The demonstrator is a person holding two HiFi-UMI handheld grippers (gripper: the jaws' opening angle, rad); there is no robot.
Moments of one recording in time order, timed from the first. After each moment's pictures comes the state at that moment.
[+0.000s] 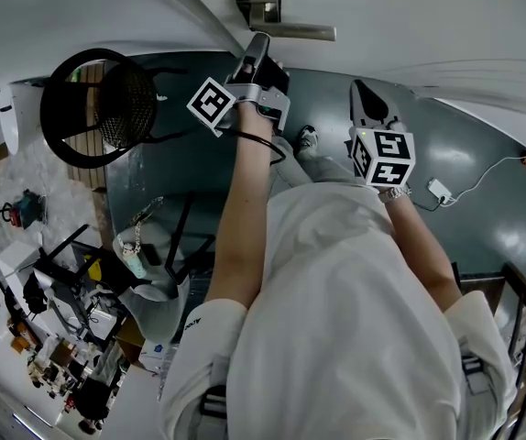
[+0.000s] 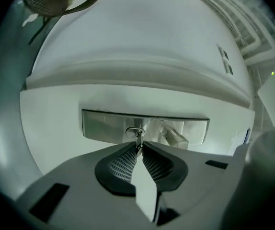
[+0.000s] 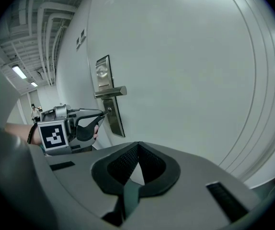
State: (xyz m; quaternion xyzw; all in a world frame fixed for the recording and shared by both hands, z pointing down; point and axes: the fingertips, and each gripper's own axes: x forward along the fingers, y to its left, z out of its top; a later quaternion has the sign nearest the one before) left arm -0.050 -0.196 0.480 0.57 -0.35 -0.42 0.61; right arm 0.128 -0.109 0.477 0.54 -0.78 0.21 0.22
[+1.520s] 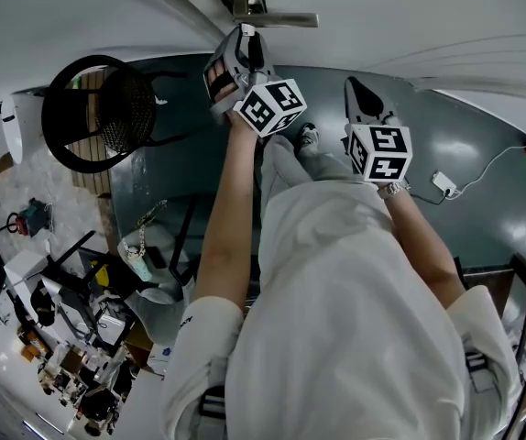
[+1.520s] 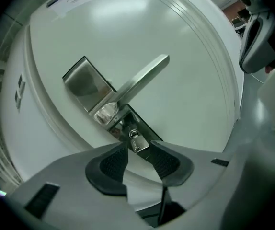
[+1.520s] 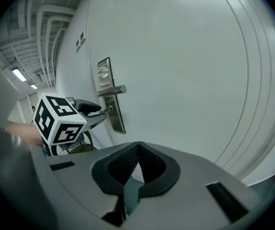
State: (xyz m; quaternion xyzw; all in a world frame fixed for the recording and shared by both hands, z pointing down) left arm -0.032 -0.191 0.483 0.70 -0.57 0.40 -0.13; right arm 0.138 -0.092 0.479 0.54 -0.78 0.22 0.21
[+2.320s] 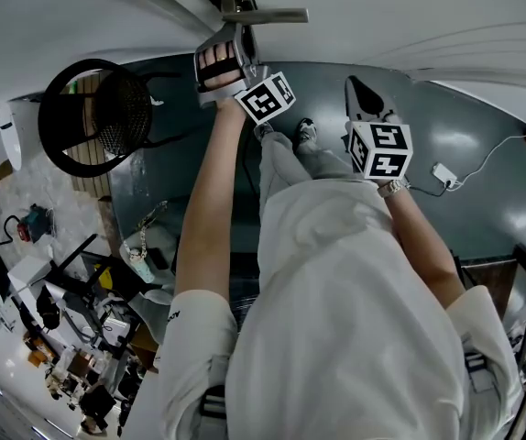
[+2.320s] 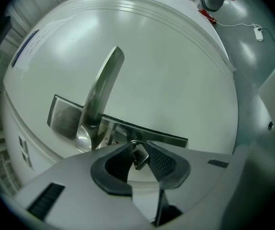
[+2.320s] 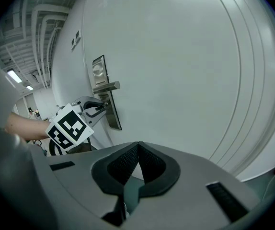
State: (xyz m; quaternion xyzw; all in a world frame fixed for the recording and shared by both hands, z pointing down) left arm -0.017 -0.207 0.497 0.63 -0.50 0.49 -0.34; right arm 0.153 -0.079 0.492 0.55 -0.77 0.24 0.22
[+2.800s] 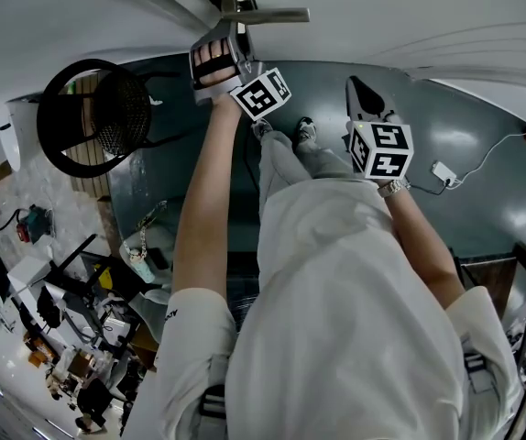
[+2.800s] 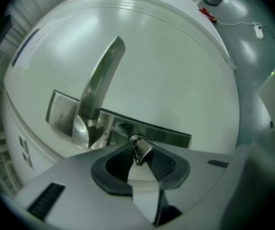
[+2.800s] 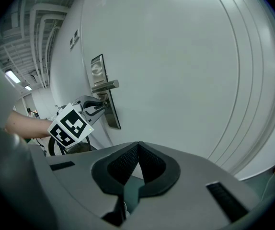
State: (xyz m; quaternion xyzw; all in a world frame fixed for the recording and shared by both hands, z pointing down) left arm -0.024 -0.215 0.496 0.62 -0.50 0.49 -0.35; right arm 0.159 -0.077 0.493 0.56 -0.76 0.24 0.22
